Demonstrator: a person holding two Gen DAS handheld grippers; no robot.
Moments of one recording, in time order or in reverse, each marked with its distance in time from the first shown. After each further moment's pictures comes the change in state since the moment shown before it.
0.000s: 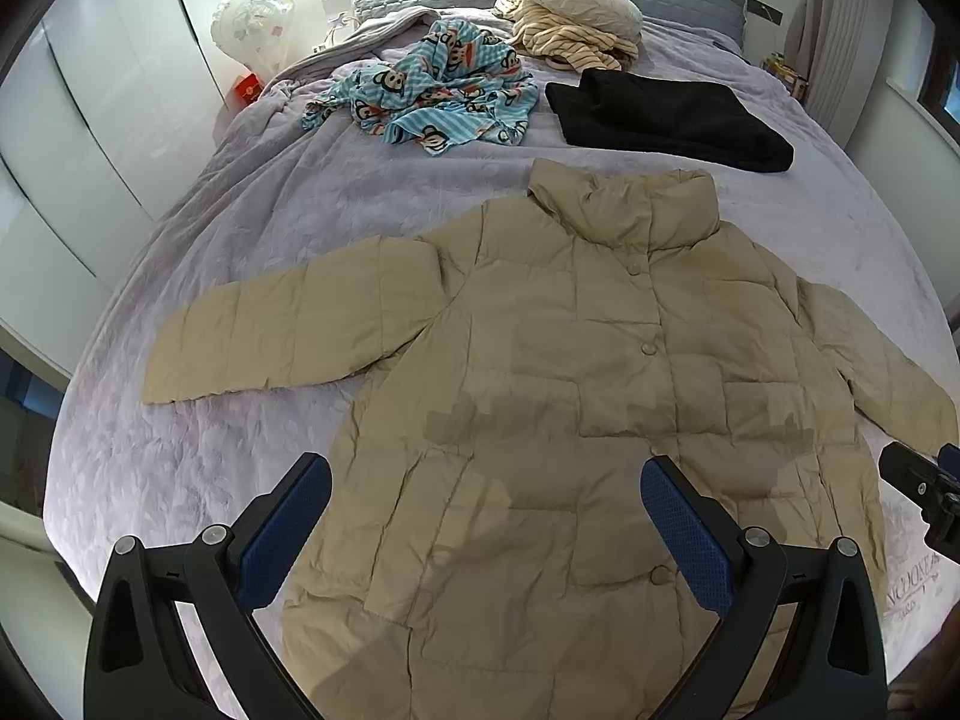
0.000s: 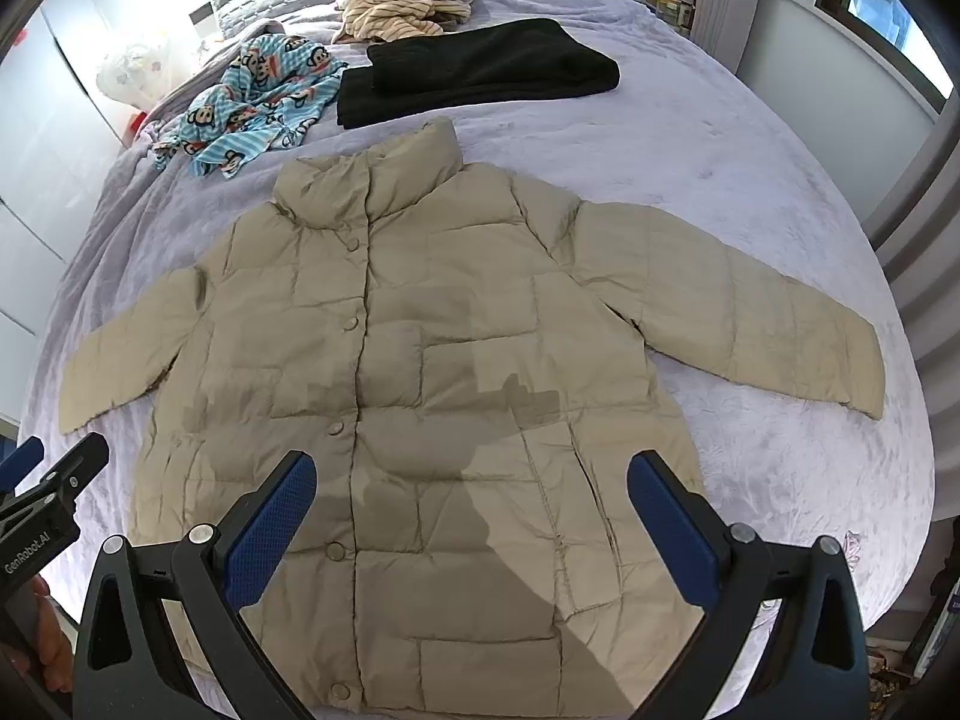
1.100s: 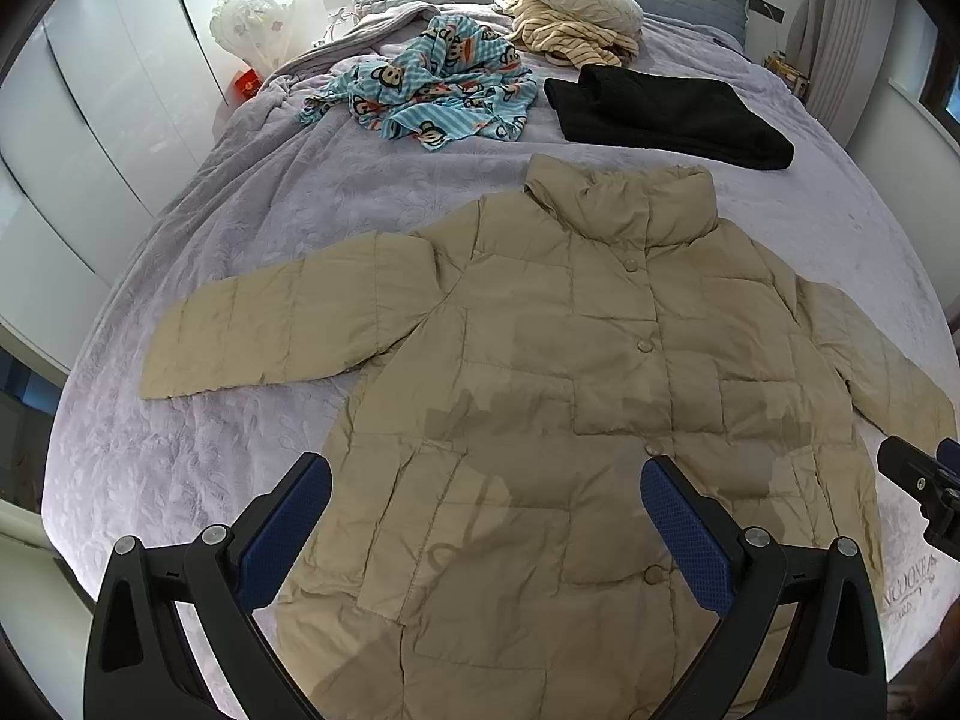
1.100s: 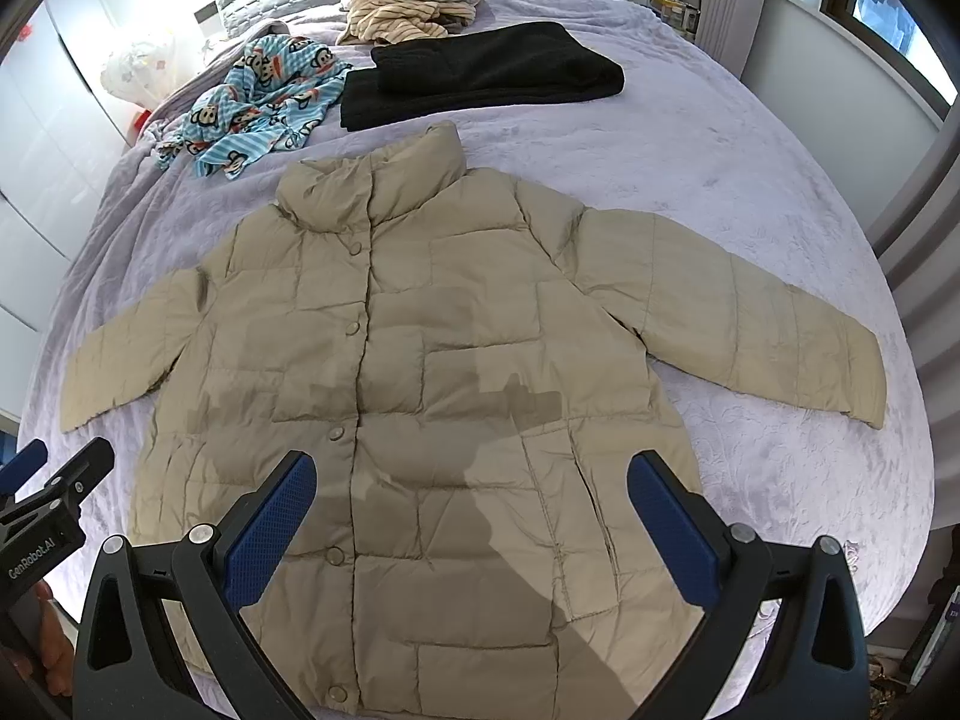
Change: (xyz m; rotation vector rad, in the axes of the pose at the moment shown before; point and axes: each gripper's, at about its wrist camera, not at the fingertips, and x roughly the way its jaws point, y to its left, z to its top) left arm 0.000 -0.001 -0.003 -0.003 0.010 -0.004; right arm 0.003 0.005 0.002 0.000 0.005 0.004
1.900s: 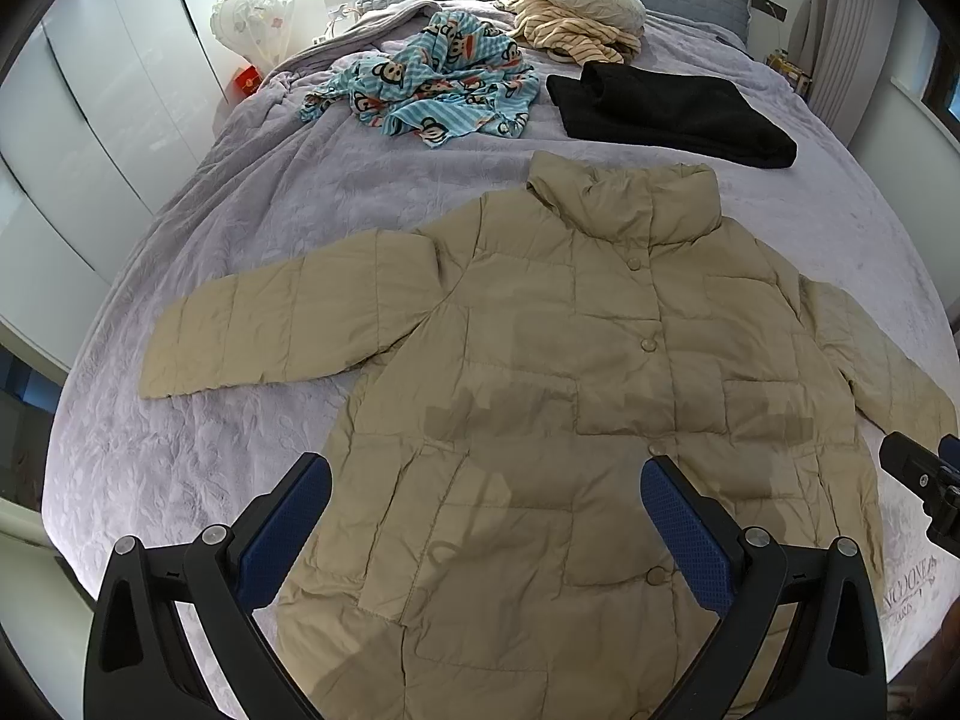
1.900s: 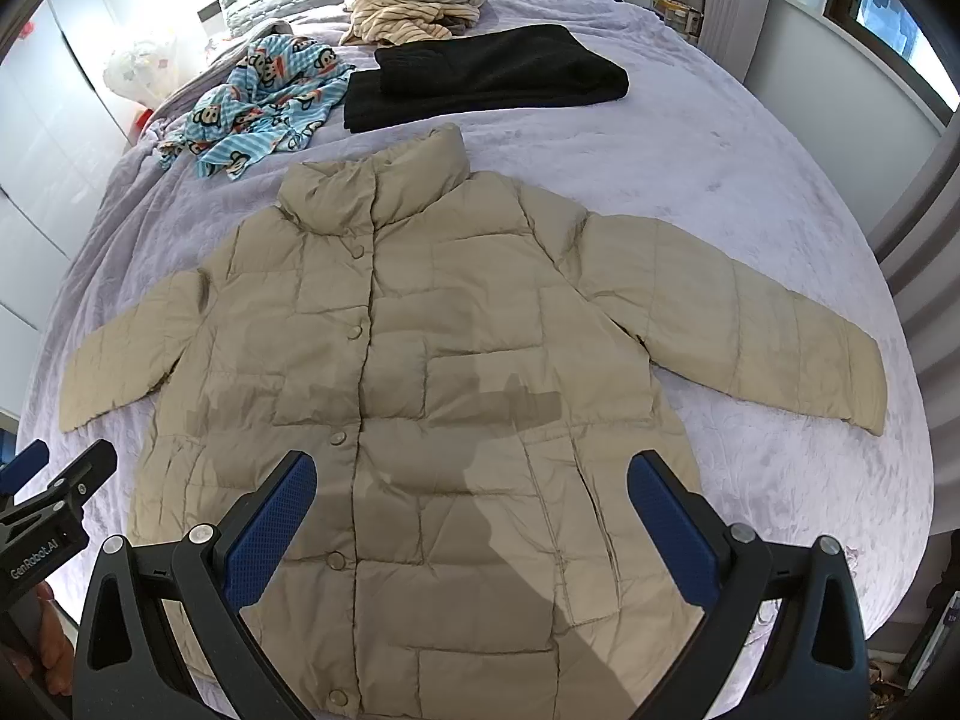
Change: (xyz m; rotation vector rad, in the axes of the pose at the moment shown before) left arm 0.002 0.001 0.001 -0.004 0.006 -0.001; right arm 0.000 -0.003 0.002 -0.009 -0.003 0.004
